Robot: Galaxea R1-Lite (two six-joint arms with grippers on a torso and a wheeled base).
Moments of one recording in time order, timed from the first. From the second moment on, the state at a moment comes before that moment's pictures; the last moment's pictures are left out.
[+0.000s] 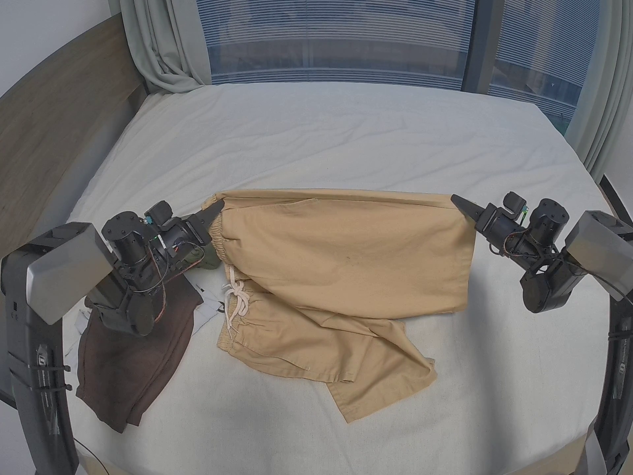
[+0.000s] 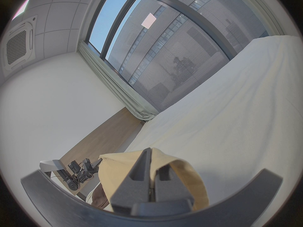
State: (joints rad) left arm -0.10 2.38 -1.05 -1.55 -0.46 -0.55; right arm 0.03 2.37 -1.11 -1.48 0.62 0.70
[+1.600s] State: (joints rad) left arm -0.10 2.43 -1.20 -1.32 -0.38 -0.58; right arm 0.04 2.36 -0.86 -1.53 0.61 0.61
